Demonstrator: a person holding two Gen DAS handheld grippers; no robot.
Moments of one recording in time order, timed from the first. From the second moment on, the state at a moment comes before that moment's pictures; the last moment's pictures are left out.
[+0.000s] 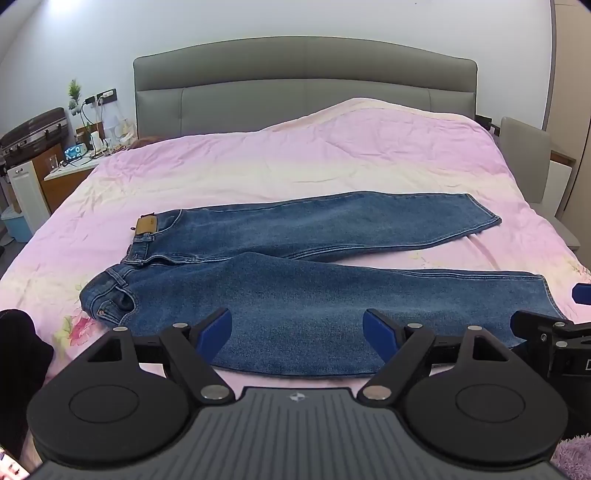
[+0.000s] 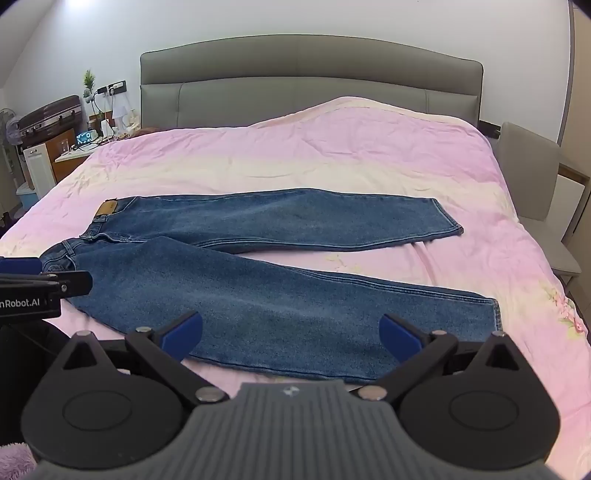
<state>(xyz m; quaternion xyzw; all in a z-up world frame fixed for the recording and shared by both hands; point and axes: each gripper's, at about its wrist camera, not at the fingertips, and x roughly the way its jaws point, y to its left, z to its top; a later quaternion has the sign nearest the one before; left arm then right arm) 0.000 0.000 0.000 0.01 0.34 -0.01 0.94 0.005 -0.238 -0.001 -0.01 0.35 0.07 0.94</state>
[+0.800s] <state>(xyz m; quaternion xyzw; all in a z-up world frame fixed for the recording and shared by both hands) 0.002 0.002 0.004 -0.01 0.34 -0.01 0.94 0.004 -0.237 0.002 -0.02 0.35 0.08 0.93</state>
